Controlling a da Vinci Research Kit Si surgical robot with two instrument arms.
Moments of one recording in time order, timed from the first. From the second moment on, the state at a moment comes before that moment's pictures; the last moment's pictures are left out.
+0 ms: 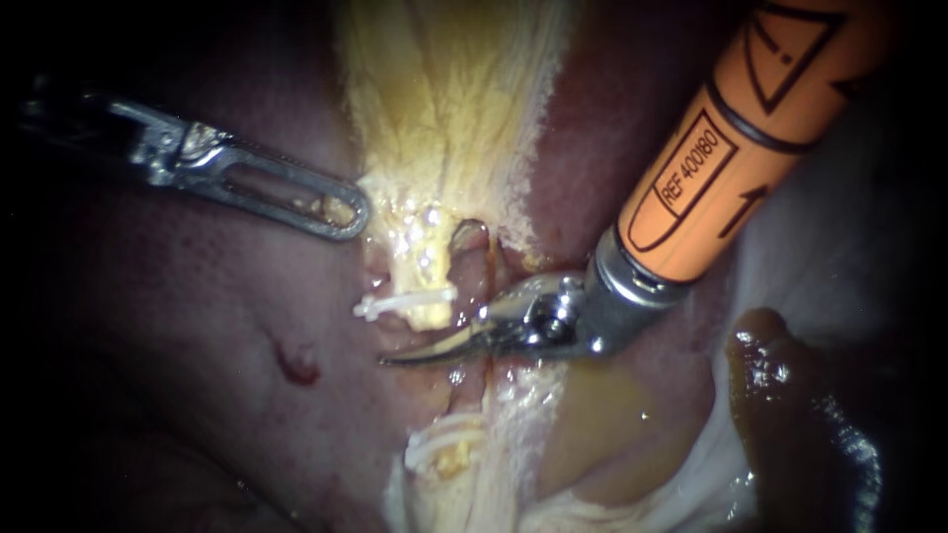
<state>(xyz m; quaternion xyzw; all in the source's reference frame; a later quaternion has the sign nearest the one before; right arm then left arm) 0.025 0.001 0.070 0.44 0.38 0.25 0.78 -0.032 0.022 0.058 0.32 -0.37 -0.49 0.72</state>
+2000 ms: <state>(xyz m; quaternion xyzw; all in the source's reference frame) 0.010 0.006 0.064 0.18 0.42 0.08 0.88 -0.032 0.022 0.058 0.32 -0.37 -0.49 0.72</state>
